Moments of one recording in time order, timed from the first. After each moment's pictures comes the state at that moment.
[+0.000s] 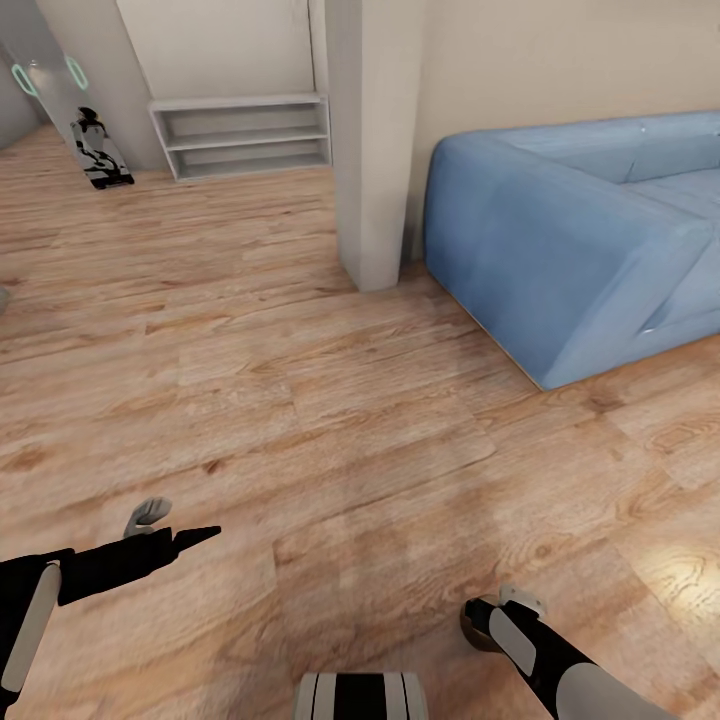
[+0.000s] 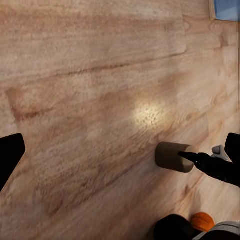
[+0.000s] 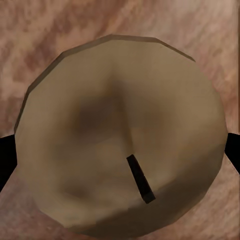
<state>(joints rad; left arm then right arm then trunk) -0.31 0.26 0.35 -1.41 0.22 1.05 -0.89 -0.61 -0.06 0.37 -0.34 -0.81 0.22 -0.36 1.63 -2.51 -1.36</state>
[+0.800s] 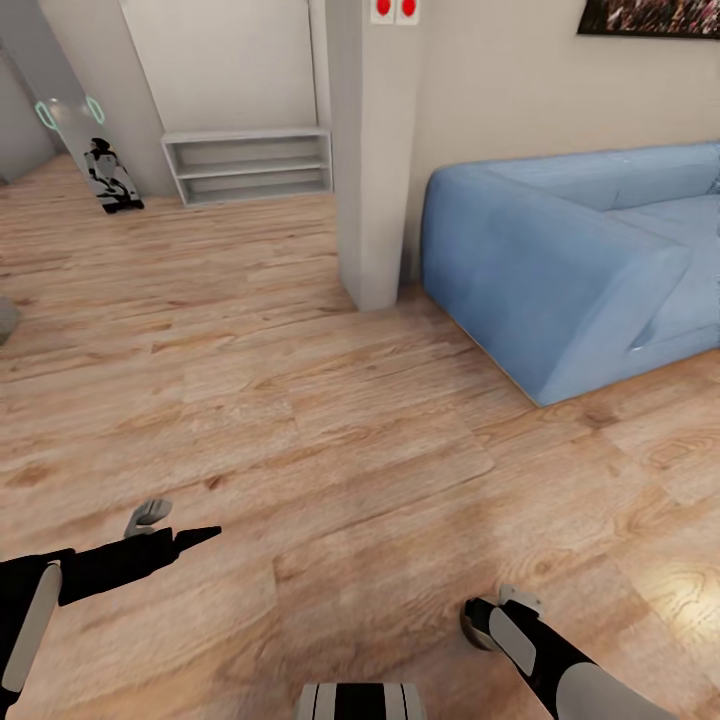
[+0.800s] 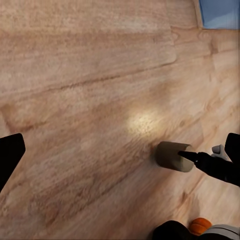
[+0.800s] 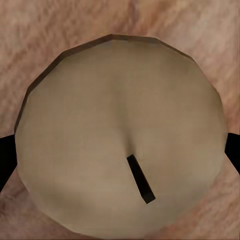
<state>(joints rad) -0.31 0.26 0.34 -1.41 0.22 1.05 -0.89 -0.61 -0.06 0.37 -0.34 -0.81 0.22 -0.36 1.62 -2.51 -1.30</state>
